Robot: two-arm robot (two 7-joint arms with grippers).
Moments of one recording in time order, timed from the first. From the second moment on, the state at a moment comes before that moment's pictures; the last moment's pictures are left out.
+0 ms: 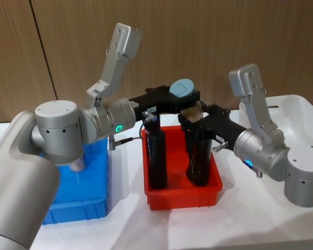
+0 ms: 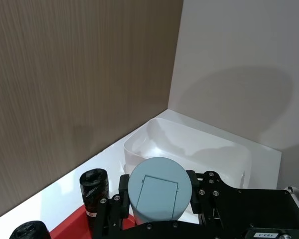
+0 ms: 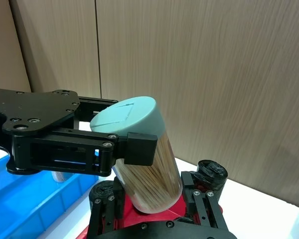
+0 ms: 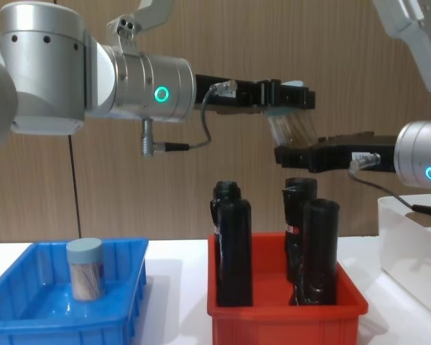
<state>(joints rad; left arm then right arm) -0.76 0.12 0.36 -1.16 -0.39 0.42 -0.61 0.46 0.15 -0.28 -1.38 0.12 0.24 0.36</state>
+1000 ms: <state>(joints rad) -0.76 0.12 0.36 -1.16 -0.39 0.42 -0.61 0.47 0.15 -0.28 -1.37 0.14 0.24 0.33</state>
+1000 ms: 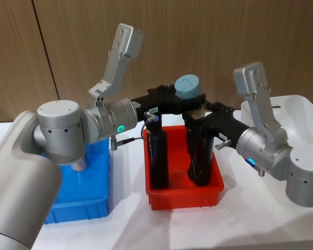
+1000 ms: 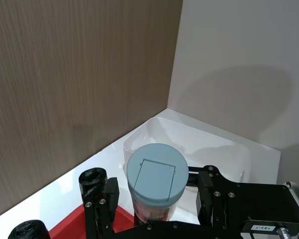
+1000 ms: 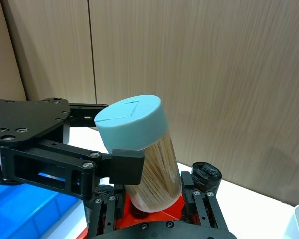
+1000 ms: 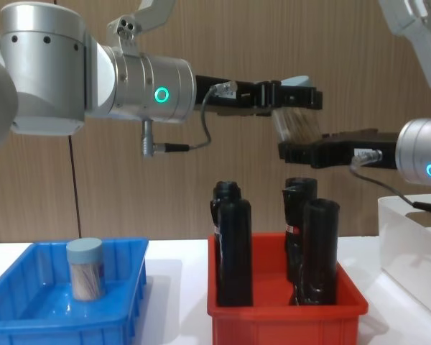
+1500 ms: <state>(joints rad) -0.76 0.12 0.36 -1.16 -0.38 0.42 -0.61 0.46 0.17 -0.25 -1.36 0.15 0.24 0.28</state>
